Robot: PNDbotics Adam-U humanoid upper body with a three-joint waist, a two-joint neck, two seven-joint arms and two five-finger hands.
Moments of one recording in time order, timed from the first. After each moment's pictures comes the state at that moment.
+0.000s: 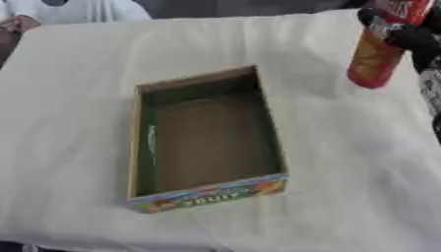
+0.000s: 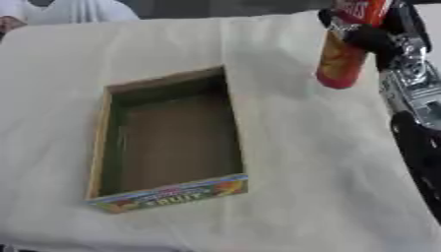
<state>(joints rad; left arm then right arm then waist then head) -0.27 0.48 0.16 -1.73 0.25 -0.02 0.44 -0.76 -0.50 0.10 -1.35 -0.33 0.02 -0.16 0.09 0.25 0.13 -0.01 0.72</state>
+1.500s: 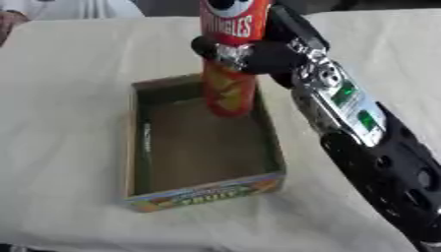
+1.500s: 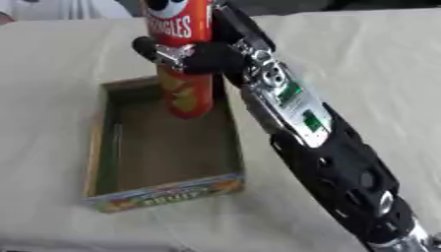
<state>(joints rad) -0.28 0.48 0.17 -1.73 0.25 -0.03 0.44 -0.81 -0.28 0.43 -1.63 -0.44 0.16 -0.10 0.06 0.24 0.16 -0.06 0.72</state>
